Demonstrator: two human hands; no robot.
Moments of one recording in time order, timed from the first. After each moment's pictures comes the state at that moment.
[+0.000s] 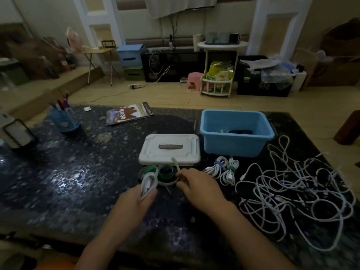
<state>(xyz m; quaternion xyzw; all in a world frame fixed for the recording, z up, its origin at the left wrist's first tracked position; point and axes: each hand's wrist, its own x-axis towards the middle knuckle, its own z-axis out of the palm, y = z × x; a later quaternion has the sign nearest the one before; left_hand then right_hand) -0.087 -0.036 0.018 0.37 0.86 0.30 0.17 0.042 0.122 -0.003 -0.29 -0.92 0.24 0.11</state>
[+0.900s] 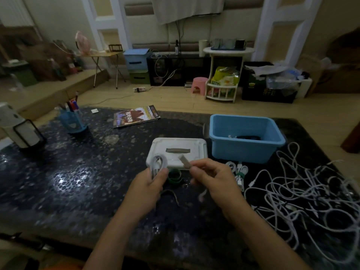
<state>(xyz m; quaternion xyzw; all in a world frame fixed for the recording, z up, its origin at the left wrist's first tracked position) -0.102 -0.011 0.035 0.37 0.74 0.50 0.24 0.053 0.104 0.044 -0.24 -0.67 0.62 0.34</state>
